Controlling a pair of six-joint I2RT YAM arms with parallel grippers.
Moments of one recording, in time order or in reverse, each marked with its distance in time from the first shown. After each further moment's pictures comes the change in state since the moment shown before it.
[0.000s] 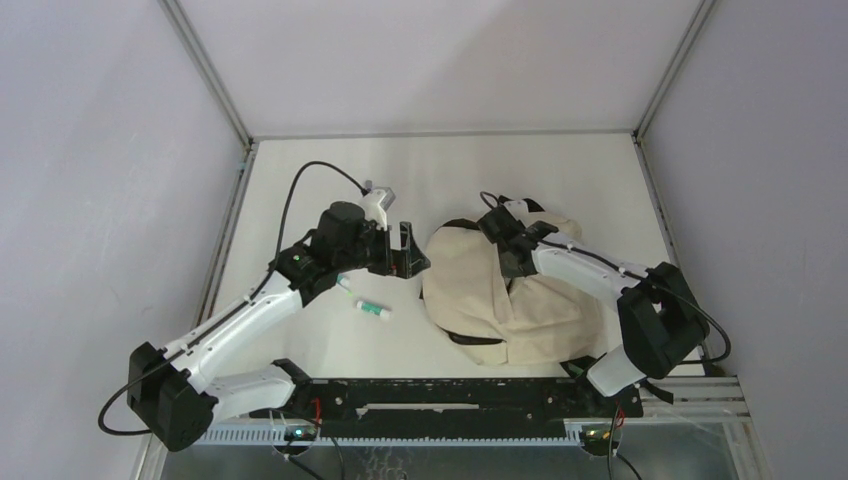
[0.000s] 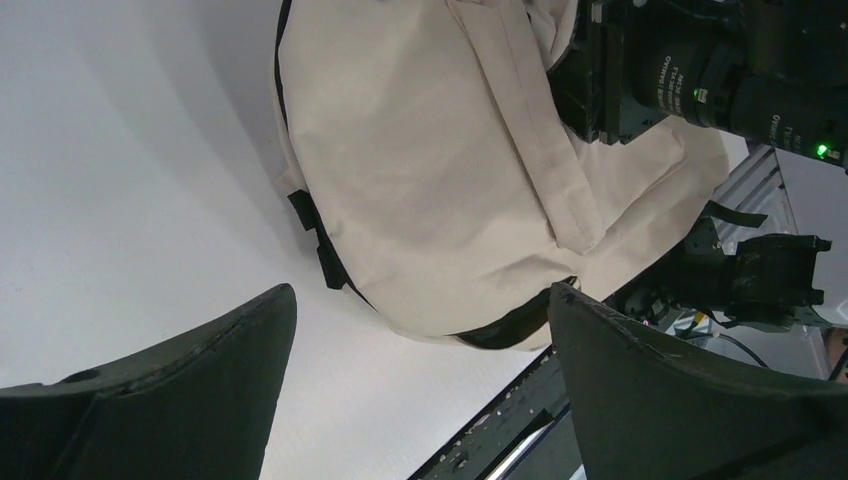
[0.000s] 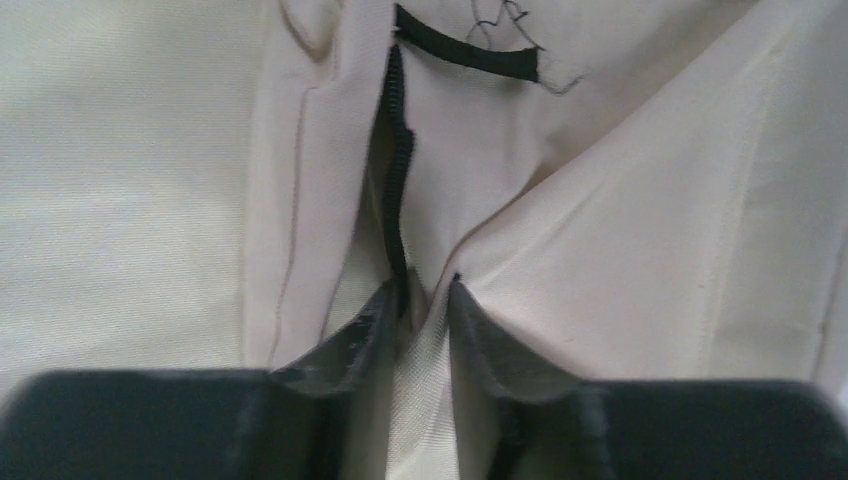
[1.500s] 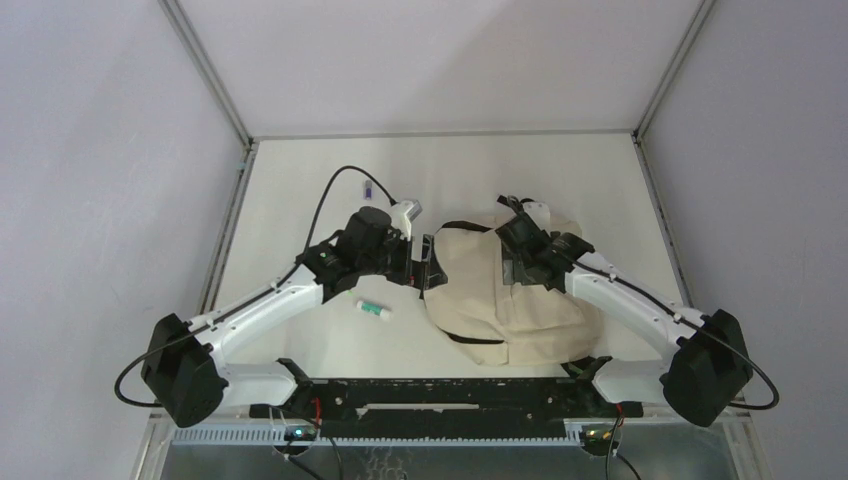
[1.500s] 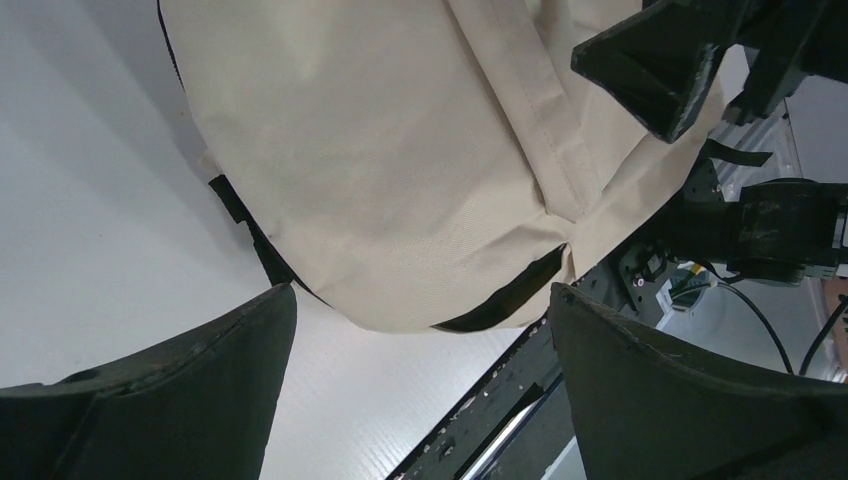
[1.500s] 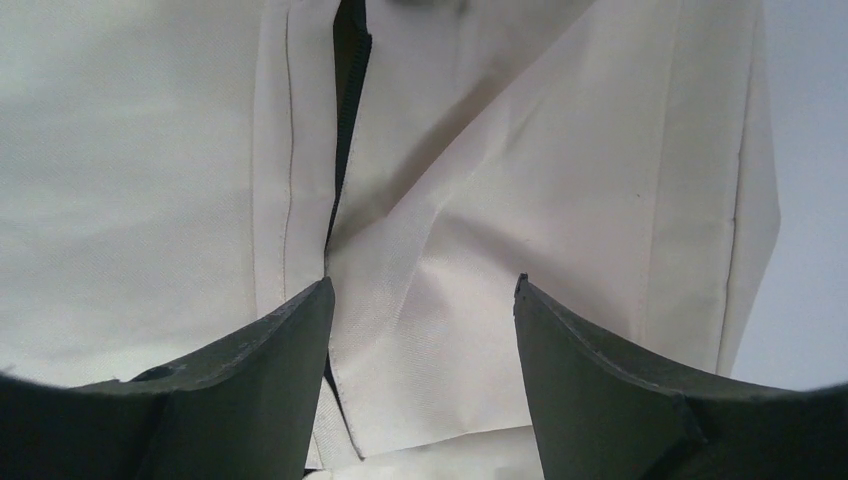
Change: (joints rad) left arm -0.088 0.122 0.000 0.052 0.047 -0.008; right arm 0.037 -0.253 -0.049 -0.140 0.018 0.061
